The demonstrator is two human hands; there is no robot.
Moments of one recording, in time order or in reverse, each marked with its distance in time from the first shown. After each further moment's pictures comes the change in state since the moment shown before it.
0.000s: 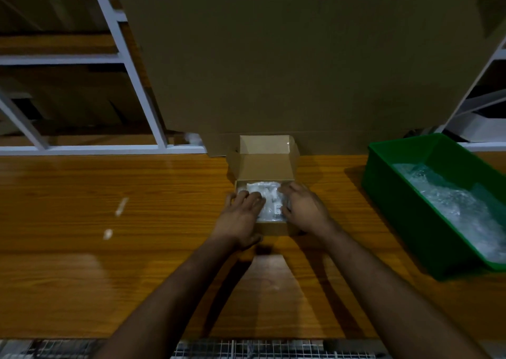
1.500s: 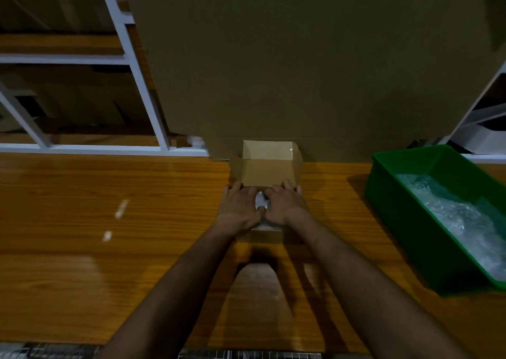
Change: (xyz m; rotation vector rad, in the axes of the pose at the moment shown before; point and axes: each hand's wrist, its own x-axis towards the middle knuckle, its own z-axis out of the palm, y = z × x) left_hand 0.046 -0.017 -0.007 -0.159 0.001 -0.241; right_hand 0.047 -0.039 -0.001 -0.147 -0.284 0.098
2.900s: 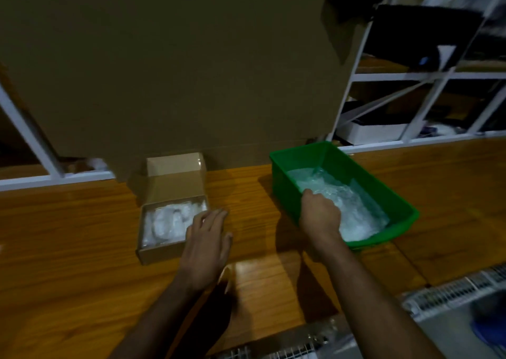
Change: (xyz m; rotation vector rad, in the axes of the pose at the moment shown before) left_hand -0.076 0.130 -0.002 -0.482 0.188 0.215; right_hand -0.169 0.176 -0.041 -0.077 0.302 0.651
